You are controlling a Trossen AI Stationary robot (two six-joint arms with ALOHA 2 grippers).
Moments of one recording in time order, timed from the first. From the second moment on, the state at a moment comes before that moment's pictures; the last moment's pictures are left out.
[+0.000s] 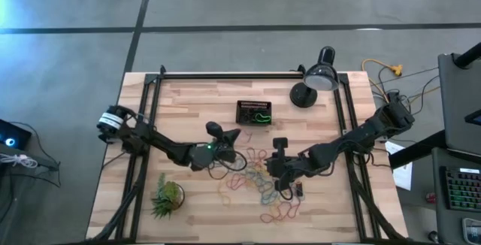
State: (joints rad) left arm -0.30 1.70 0.73 0.88 -1.03 0.86; right arm 0.42 1.60 0.93 -0.27 0.50 0.12
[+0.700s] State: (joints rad) left arm -0.07 1.65 0.83 0.87 -0.75 0.92; right arm 0.41 1.60 0.93 -0.27 0.50 0.12
